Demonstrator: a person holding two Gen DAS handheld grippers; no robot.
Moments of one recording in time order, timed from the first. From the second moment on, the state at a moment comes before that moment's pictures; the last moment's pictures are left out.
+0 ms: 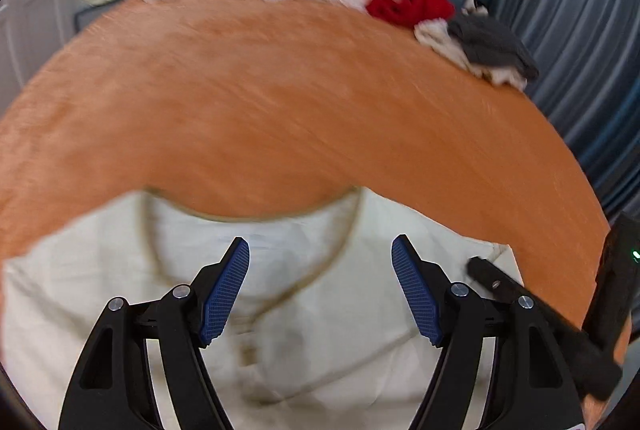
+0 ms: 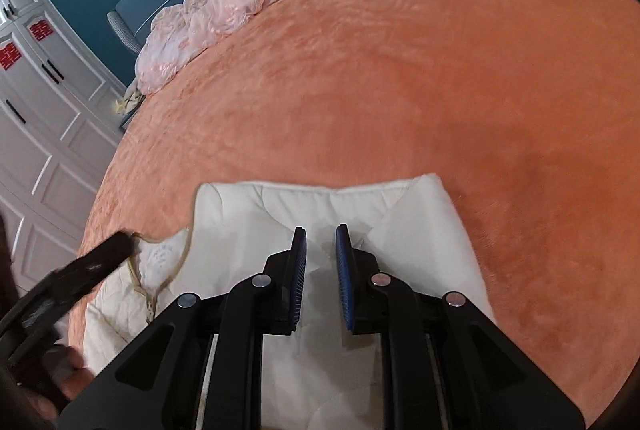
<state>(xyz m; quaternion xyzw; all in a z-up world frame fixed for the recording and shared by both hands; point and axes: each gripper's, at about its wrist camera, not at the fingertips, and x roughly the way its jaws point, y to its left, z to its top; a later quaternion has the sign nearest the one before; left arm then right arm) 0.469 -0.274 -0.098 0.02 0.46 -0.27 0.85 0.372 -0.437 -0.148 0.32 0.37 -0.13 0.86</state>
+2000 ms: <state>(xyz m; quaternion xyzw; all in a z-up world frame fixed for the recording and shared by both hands) 0.475 -0.167 -0.167 0.11 0.40 -0.14 0.90 0.439 -0.308 -0.170 0.15 0.40 -0.07 0.90</state>
